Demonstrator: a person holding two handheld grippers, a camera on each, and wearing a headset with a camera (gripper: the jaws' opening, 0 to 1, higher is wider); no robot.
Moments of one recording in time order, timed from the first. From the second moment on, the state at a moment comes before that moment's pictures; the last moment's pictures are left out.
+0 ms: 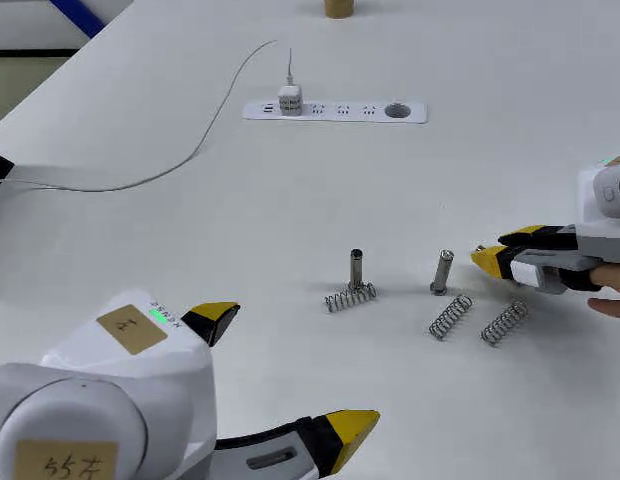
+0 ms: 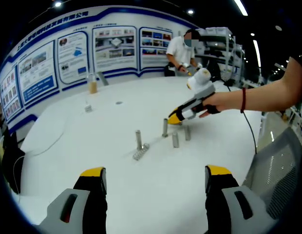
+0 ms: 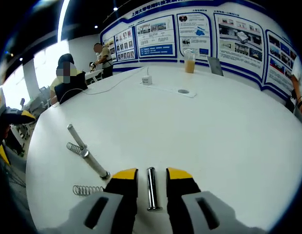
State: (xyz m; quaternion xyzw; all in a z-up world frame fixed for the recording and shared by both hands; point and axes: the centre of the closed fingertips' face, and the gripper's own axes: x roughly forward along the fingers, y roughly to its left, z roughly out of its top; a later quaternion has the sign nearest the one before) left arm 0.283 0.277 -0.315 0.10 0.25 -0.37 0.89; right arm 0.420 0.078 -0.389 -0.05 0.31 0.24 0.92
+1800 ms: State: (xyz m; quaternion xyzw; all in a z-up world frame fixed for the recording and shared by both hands) left arm 0.281 0.271 -0.301 0.09 0.23 -0.37 0.89; right arm 0.399 0.071 -0.356 0.00 0.30 0.20 0.93
